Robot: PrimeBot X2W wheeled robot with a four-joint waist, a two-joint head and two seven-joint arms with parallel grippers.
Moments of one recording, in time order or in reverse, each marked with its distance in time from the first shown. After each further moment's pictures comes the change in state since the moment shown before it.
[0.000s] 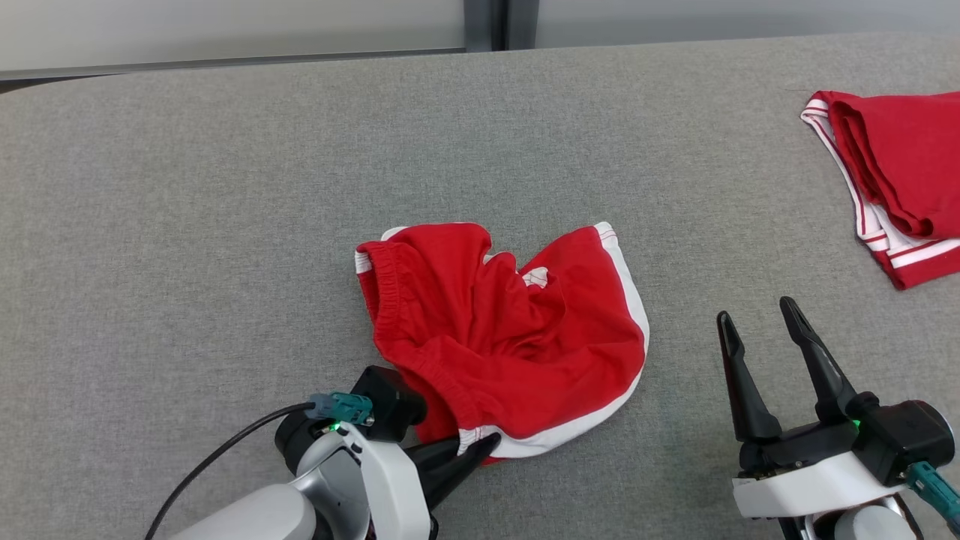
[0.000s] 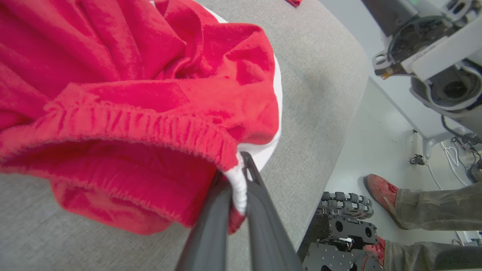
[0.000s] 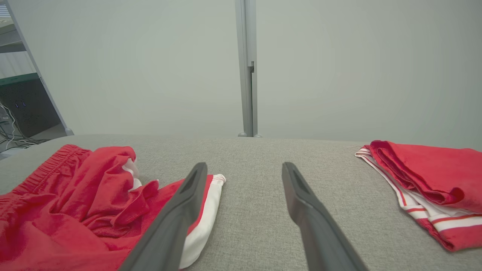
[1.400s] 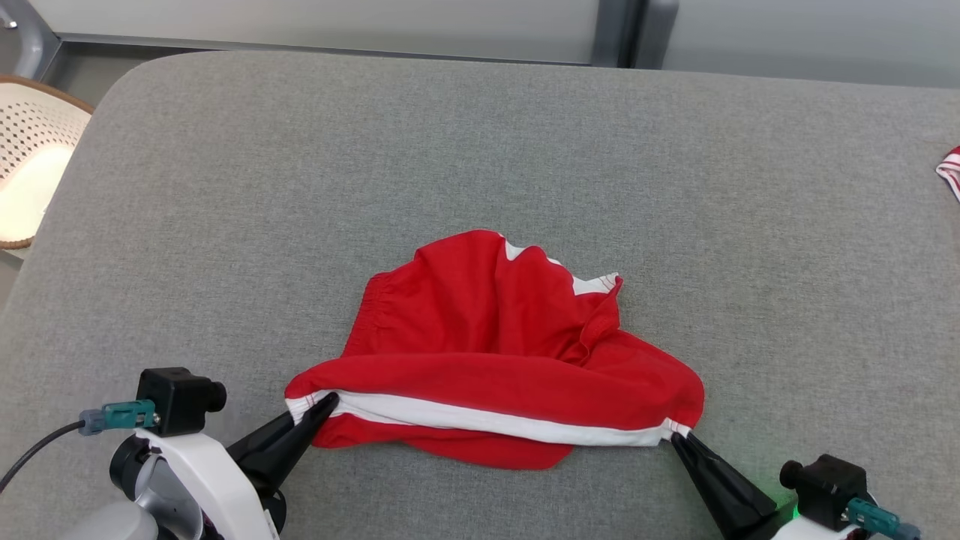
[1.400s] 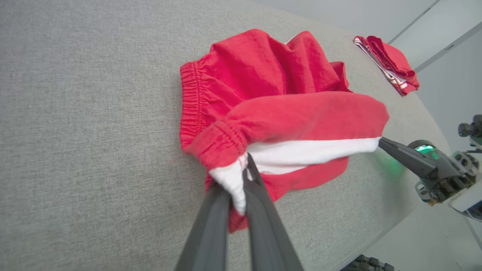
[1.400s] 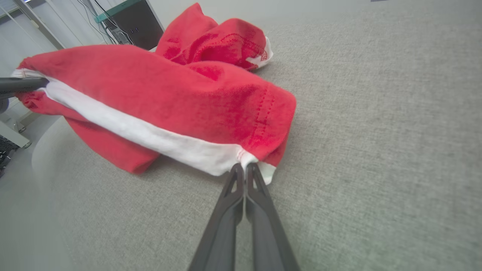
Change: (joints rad) left arm 0.174 0.234 0.212 -0.004 -0.189 -0.005 -0.213; right arm -0.016 -0.286 0.482 0.191 0.436 0.000 0.000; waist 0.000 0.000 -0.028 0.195
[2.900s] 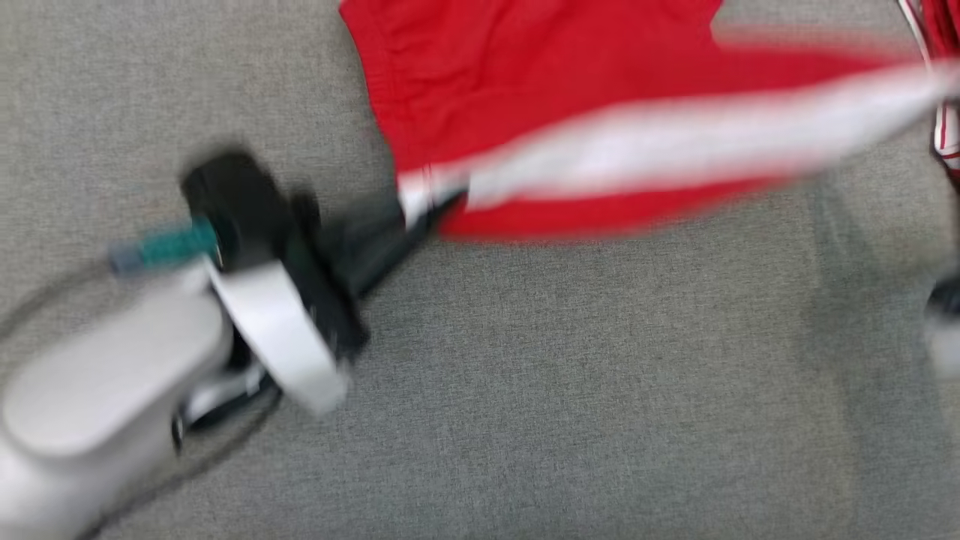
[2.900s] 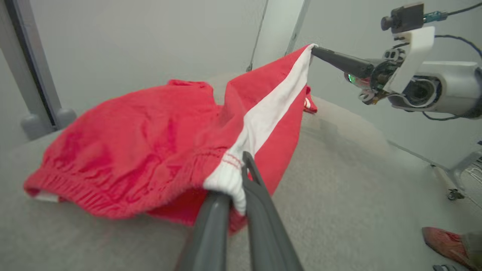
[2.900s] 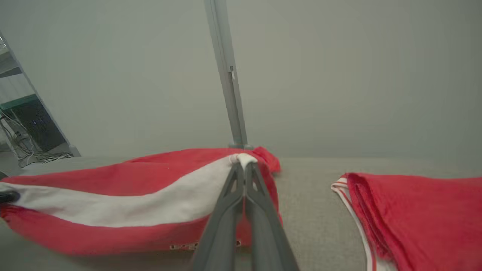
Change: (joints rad) left arm -0.773 -0.065 -0.389 0.021 0.157 -0.091 -0.273; right arm -0.342 -0.252 -0.376 -0.305 0.178 -0.001 0.000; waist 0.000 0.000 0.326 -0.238
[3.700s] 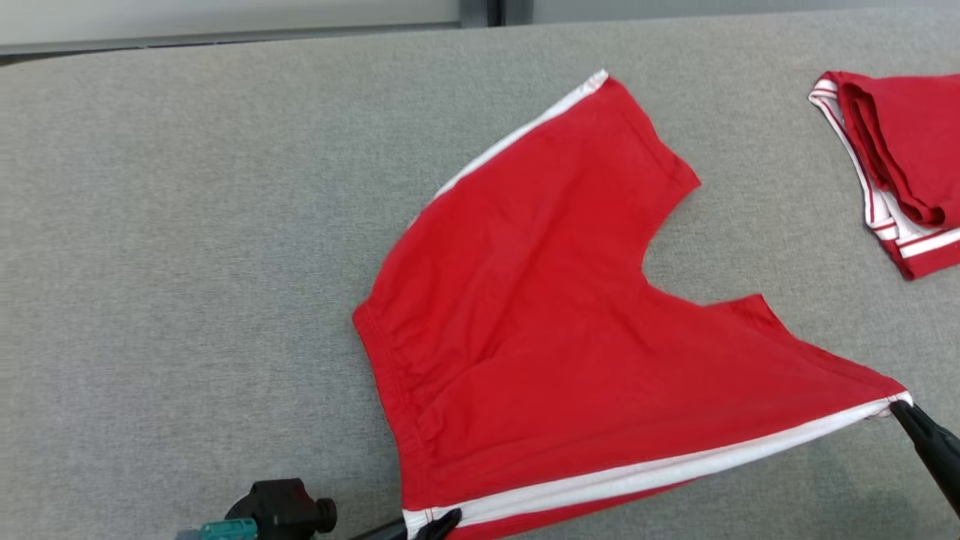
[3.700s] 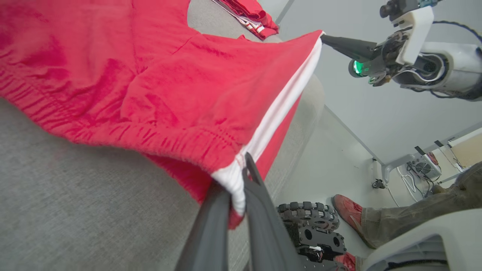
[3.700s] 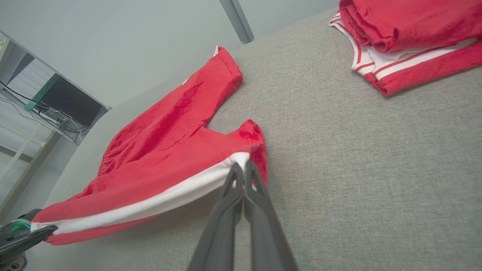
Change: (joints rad) left arm 0.662 0.096 -0.027 -0.202 -0.013 0.077 0.021; right arm 0.696 -0.205 -0.014 -0.192 0.399 0.000 0.134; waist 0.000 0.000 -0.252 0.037
